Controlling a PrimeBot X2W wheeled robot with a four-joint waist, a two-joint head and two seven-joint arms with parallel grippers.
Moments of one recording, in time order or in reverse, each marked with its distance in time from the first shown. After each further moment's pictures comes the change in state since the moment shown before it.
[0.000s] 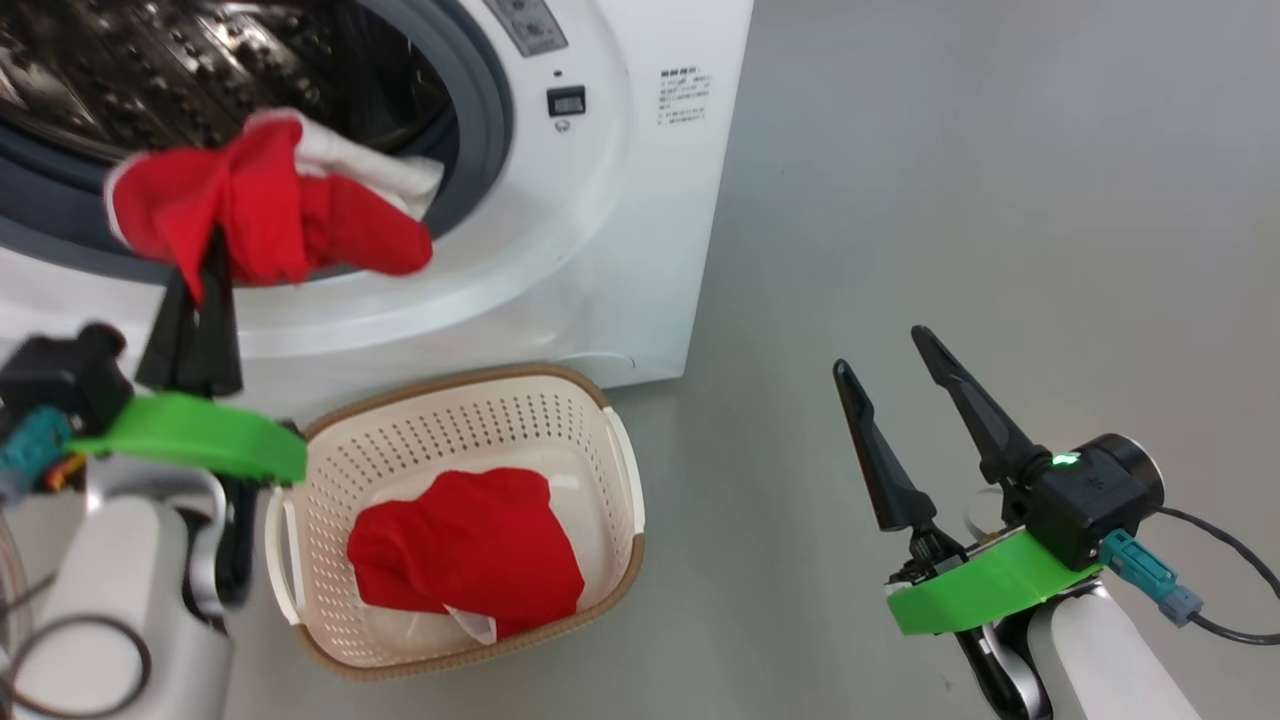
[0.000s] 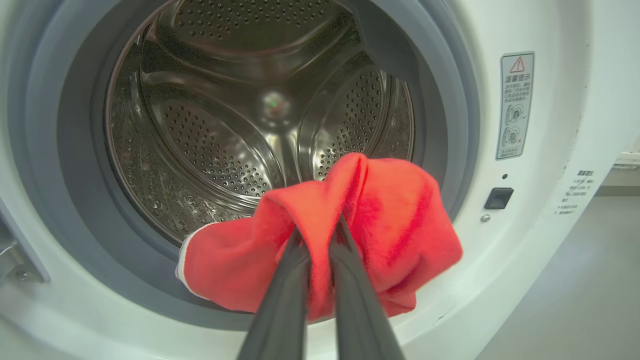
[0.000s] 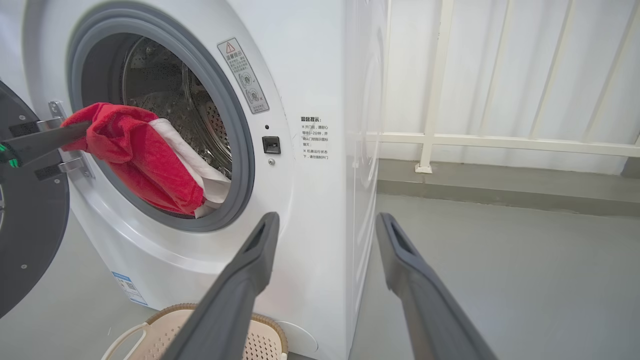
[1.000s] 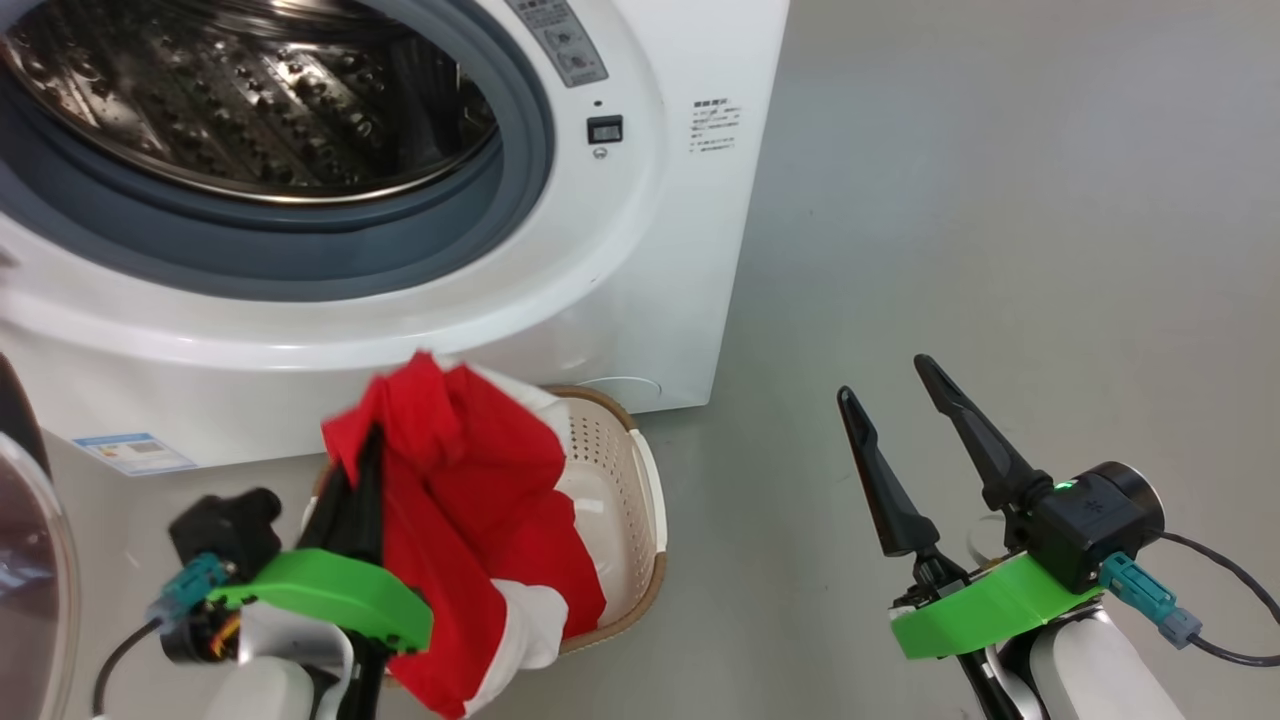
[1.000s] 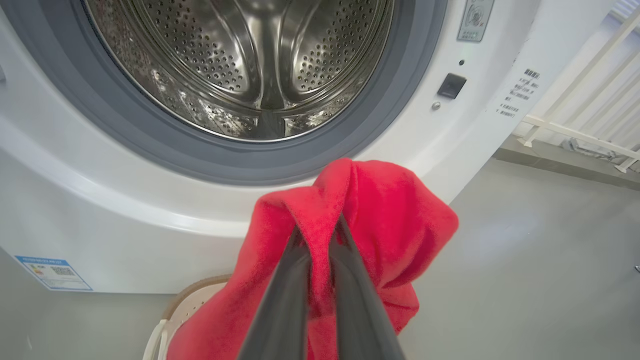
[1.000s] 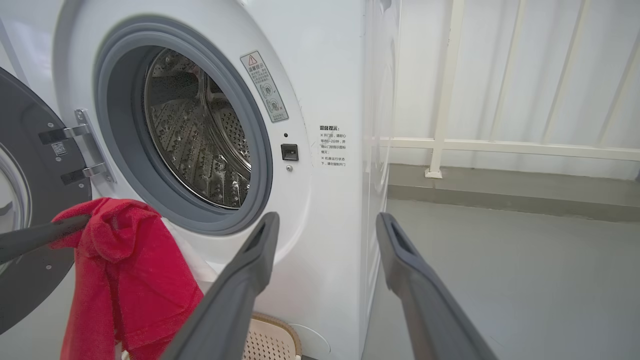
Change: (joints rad) left arm 0.286 -0.105 -0.071 -0.137 -0.094 0.047 0.104; right arm 0.046 0.000 -0.005 -0.003 0.002 0.000 0.000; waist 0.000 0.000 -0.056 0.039
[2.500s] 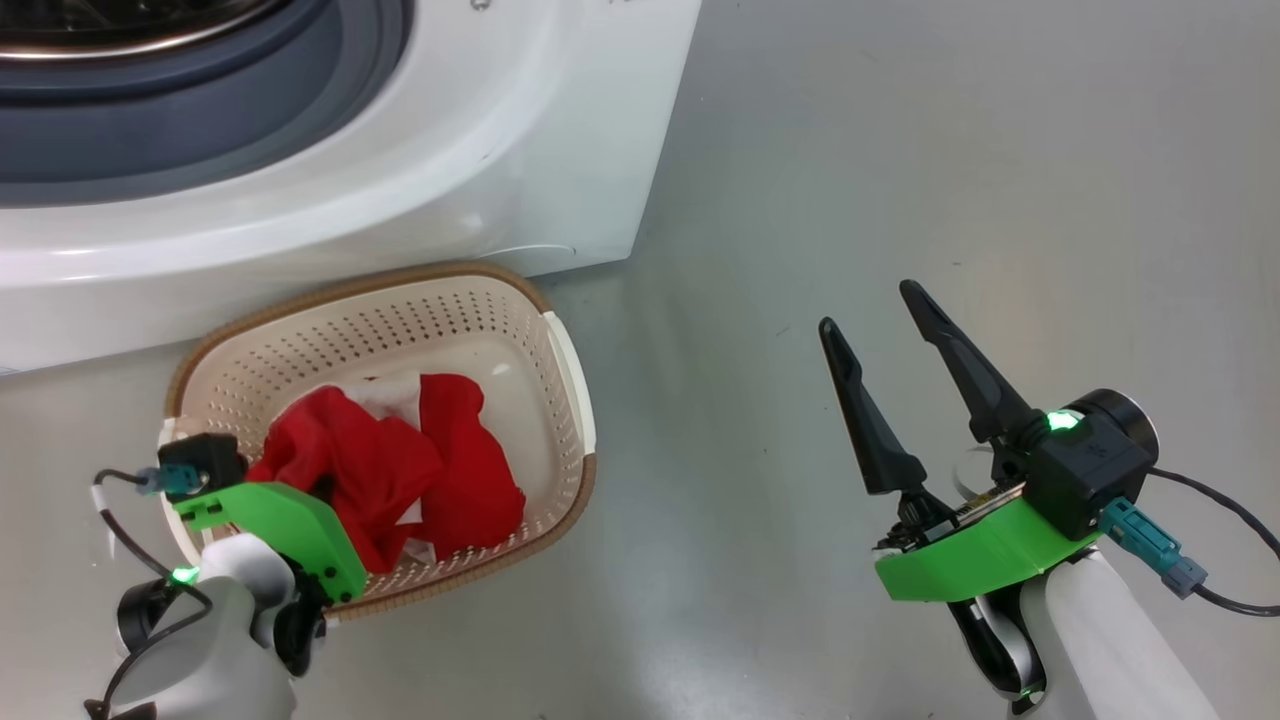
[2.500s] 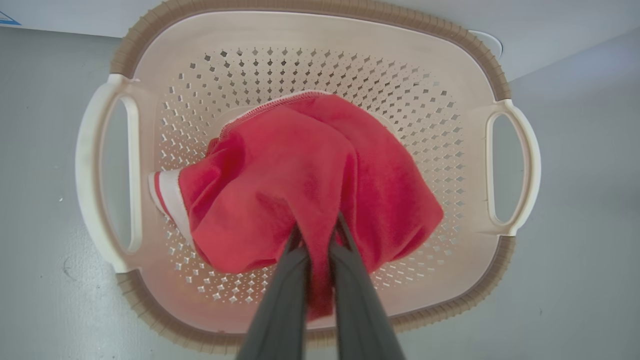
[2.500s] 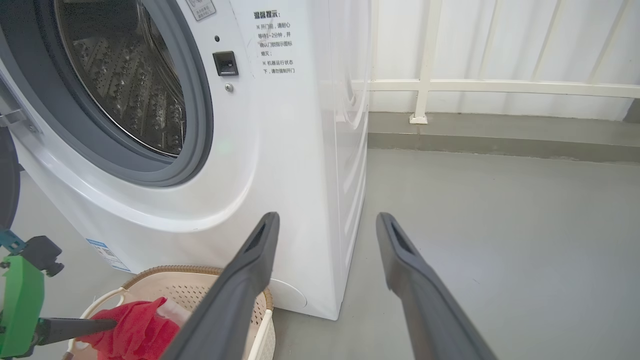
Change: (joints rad) left arm -0.453 -0.004 -0.033 0.947 -0.097 -0.137 0.115; right arm -0.107 0.000 0.026 -0.014 0.008 0.000 0.000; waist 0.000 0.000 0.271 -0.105
